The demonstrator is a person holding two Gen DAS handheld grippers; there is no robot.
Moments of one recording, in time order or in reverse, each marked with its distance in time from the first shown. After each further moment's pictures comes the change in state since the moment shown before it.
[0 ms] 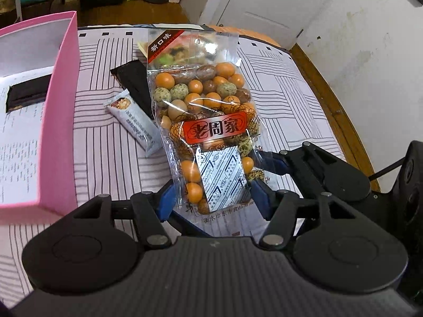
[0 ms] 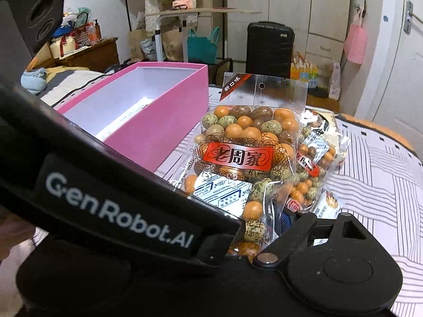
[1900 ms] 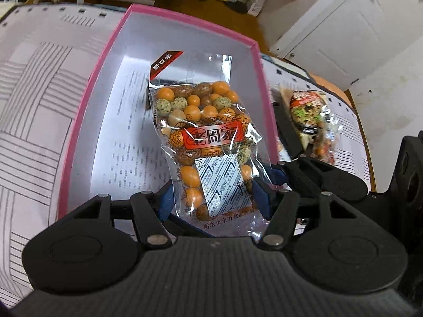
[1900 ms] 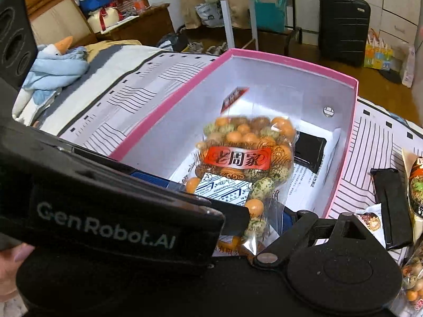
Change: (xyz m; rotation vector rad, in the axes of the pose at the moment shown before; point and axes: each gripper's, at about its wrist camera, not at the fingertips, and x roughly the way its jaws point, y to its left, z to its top) left arm -0.086 0.211 0.026 -0.311 -0.027 0.092; right arm 0.109 0.126 0.106 -0.037 0.187 0.247
